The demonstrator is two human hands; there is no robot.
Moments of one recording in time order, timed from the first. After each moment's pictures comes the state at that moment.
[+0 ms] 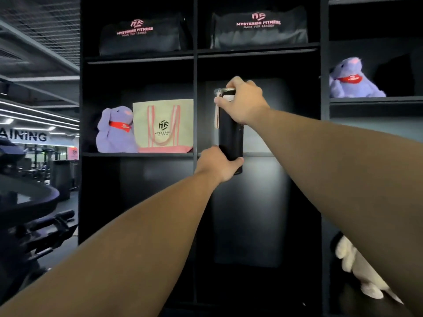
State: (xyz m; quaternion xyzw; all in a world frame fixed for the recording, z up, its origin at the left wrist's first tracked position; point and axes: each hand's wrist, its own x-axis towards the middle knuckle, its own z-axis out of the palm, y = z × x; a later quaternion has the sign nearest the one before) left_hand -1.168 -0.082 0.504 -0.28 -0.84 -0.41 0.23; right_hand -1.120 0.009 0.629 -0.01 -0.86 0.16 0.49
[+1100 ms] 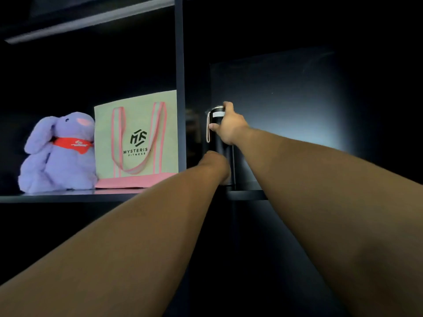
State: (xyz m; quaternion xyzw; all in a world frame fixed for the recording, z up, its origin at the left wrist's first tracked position) left_hand -1.571 0.071 0.610 -0.13 -0.97 0.01 0.19; right_hand -1.599 0.152 0.680 0.02 -0.86 0.27 0.43
